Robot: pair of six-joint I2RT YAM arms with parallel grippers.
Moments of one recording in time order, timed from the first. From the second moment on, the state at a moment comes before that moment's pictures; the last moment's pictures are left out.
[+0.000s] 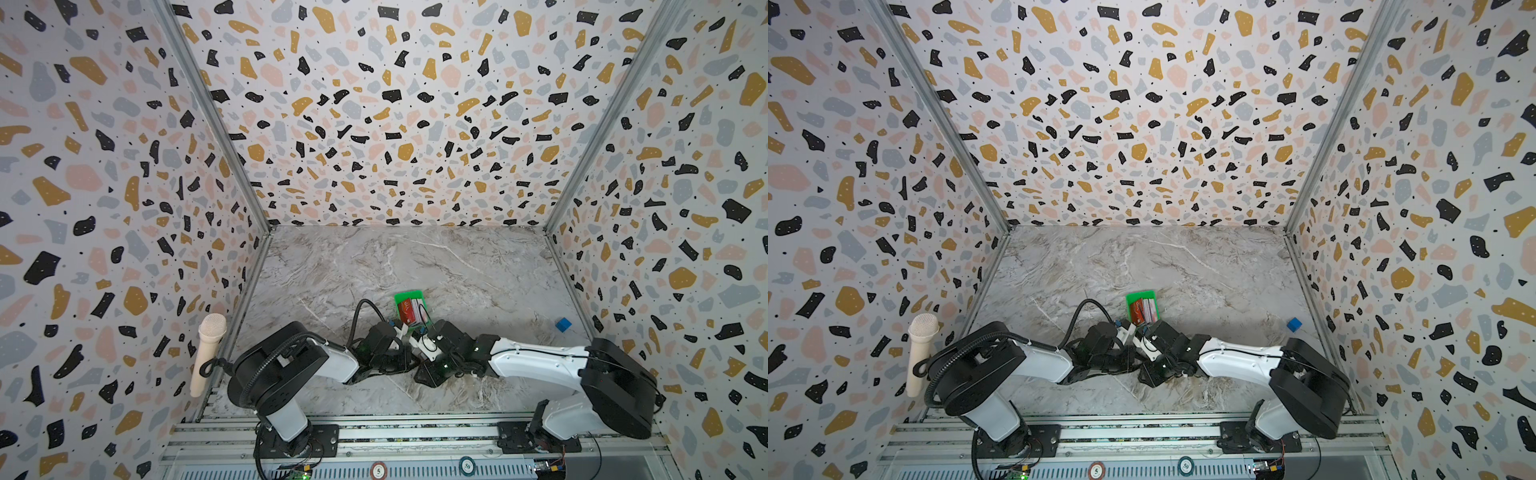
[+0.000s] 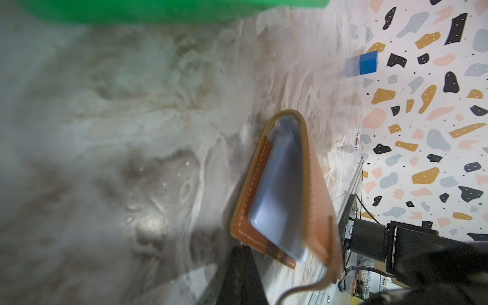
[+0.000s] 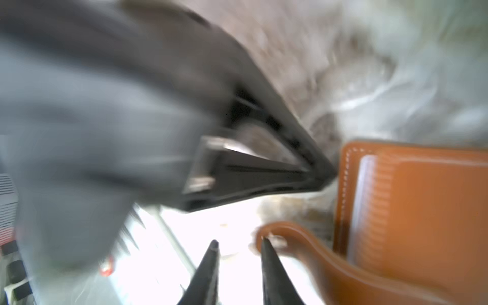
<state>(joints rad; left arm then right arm) -0.82 1.67 0.46 0.50 0.45 -0.93 0.99 1.39 0.70 -0.28 -0.35 0.42</state>
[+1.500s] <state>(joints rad) -0.83 1.70 0.57 0.41 0.41 -0.89 0.73 1.26 0.46 -0.19 -0.33 0.45</state>
